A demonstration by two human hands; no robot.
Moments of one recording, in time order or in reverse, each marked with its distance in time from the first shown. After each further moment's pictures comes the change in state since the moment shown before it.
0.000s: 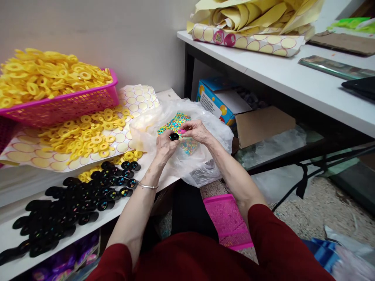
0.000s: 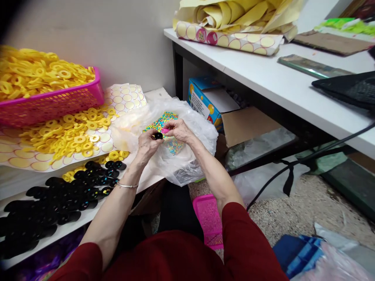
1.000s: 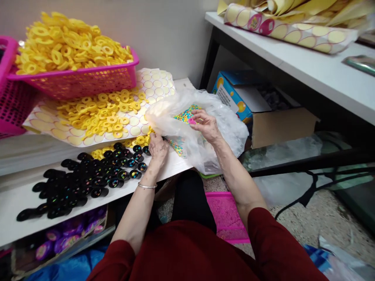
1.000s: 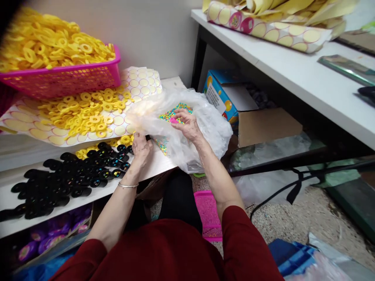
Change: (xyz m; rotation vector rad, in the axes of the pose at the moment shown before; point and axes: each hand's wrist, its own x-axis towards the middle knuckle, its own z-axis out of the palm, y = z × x) left_hand -0.047 -0.076 -0.025 0.332 0.229 -0.153; right_hand -0.002 0.018 0.027 -0.358 0.191 -0.172
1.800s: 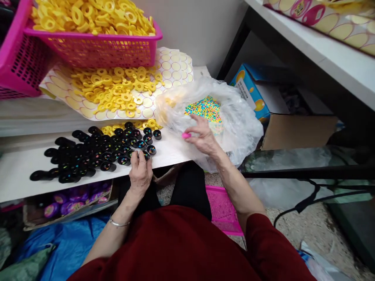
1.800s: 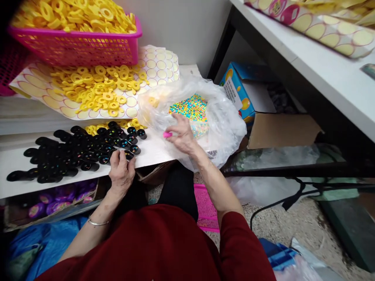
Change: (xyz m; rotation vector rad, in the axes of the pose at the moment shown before) left_hand -0.138 -0.116 -0.041 -0.007 0.358 0.100; right_hand -0.061 -0.052 0.042 -0.174 -0.177 -0.129
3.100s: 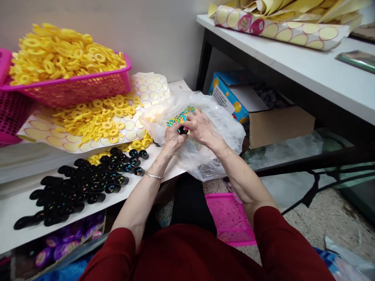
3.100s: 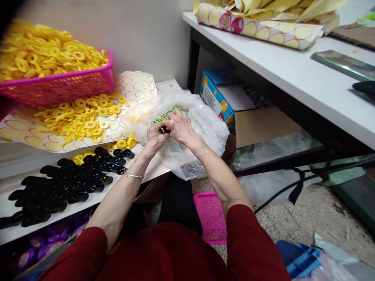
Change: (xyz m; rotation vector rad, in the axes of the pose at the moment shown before) left_hand 0.153 0.171 0.123 -0.510 -0.530 0.019; right_hand 0.054 0.009 -0.075 -0.438 -0.124 -0.015
